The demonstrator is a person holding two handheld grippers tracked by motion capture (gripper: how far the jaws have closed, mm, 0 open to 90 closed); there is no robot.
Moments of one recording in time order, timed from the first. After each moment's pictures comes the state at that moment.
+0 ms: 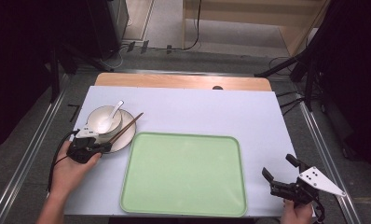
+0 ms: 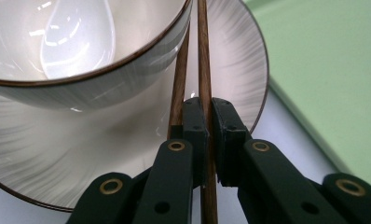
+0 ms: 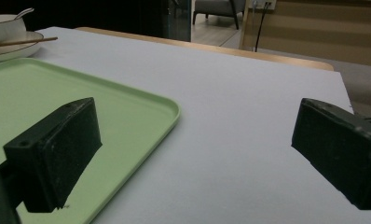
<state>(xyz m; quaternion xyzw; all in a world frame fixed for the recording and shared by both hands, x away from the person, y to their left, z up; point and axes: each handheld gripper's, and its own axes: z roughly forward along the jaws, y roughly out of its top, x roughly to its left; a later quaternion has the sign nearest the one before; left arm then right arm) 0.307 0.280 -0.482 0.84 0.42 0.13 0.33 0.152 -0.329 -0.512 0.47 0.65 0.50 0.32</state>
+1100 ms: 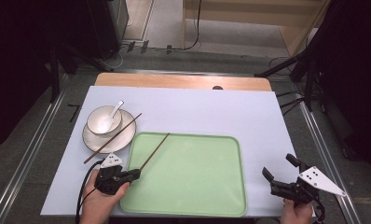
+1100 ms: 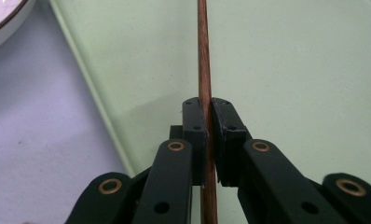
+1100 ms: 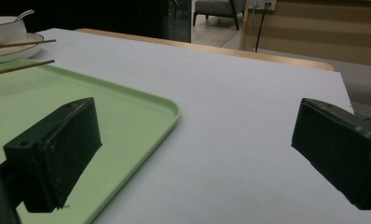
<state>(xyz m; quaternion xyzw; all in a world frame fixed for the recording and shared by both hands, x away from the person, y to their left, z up) 0.225 0.200 -0.507 0.81 0.46 0.05 0.36 0.152 -0.330 -0.513 0.47 0.65 0.51 0.32</state>
